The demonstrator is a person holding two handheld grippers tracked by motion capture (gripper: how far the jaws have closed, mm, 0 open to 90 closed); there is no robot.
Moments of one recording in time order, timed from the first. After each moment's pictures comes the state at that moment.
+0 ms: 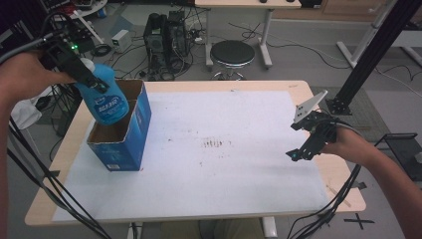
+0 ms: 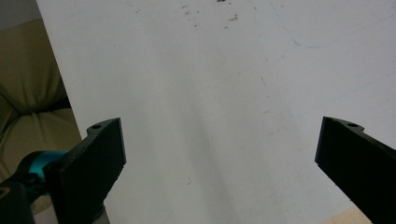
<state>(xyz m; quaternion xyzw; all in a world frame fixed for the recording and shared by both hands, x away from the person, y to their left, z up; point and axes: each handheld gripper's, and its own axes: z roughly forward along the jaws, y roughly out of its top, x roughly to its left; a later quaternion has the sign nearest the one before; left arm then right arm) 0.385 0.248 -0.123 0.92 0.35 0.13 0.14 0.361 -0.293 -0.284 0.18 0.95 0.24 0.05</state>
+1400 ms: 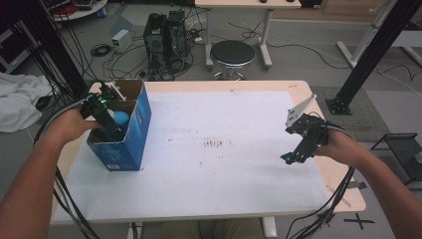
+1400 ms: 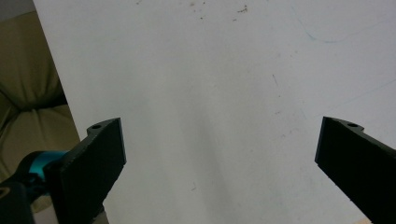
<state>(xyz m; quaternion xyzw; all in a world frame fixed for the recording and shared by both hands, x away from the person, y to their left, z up) 0.416 0.263 -0.280 0.94 0.32 0.07 0.07 0.364 -0.280 -0.297 0.18 0.96 0.21 0.05</state>
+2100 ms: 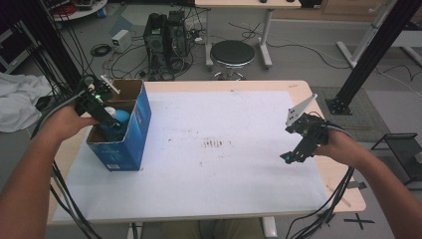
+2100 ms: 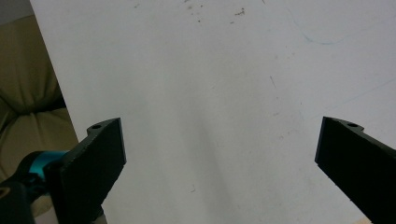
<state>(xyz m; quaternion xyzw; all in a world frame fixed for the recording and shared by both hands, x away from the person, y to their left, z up) 0.409 0.273 -0.259 0.92 0.36 0.10 0.14 0.364 -0.279 -0.295 0.18 0.96 0.22 0.05</state>
